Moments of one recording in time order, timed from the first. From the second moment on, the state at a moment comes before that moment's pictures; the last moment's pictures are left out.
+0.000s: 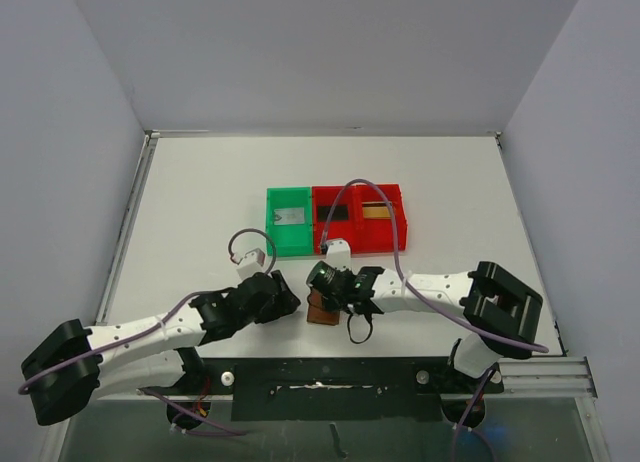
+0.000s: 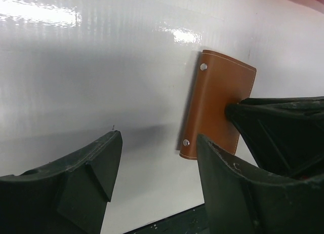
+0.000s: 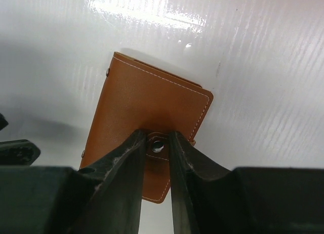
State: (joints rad) left arm -0.99 0.99 0.38 -0.20 -0.30 -1.17; right arm 1.12 1.60 0.91 -0.44 0.39 0.82
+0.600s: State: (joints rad) left arm -1.00 1.39 0.58 -0.06 -0.16 -1.09; right arm 0.94 1.36 0.54 0.02 0.05 0.80
